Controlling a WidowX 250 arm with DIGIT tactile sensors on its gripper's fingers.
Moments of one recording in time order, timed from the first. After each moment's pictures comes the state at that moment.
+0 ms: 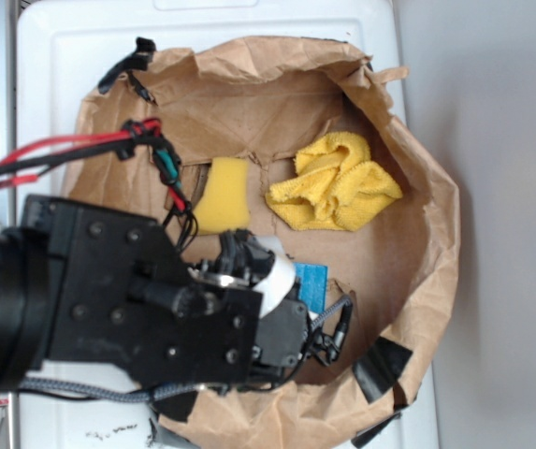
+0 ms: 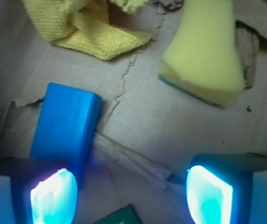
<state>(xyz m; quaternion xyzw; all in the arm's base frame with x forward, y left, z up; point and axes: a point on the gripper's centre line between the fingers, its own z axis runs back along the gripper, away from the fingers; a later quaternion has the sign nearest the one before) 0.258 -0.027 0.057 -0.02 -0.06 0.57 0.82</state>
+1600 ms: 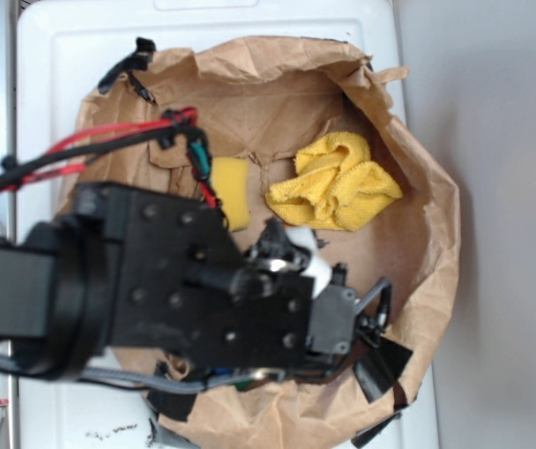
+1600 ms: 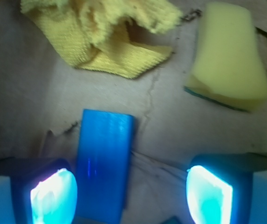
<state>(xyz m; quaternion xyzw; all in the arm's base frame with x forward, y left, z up) 0.285 -0.023 0.062 -0.03 -0.07 0.61 0.79</state>
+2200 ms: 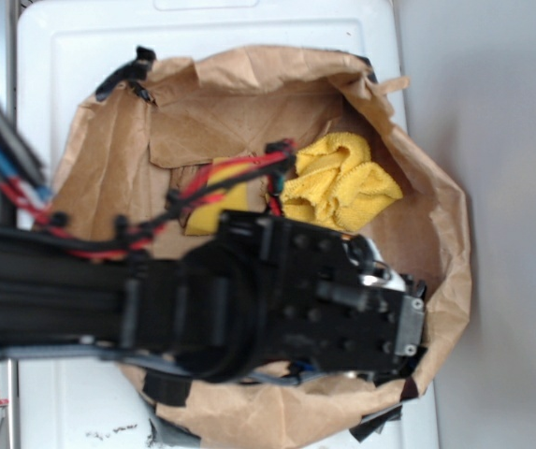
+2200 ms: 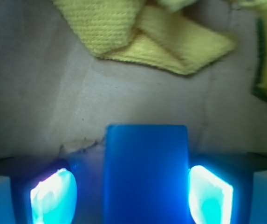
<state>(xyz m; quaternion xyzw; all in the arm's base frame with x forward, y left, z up) 0.316 -0.022 0.024 0.01 -0.05 0.61 0.79</state>
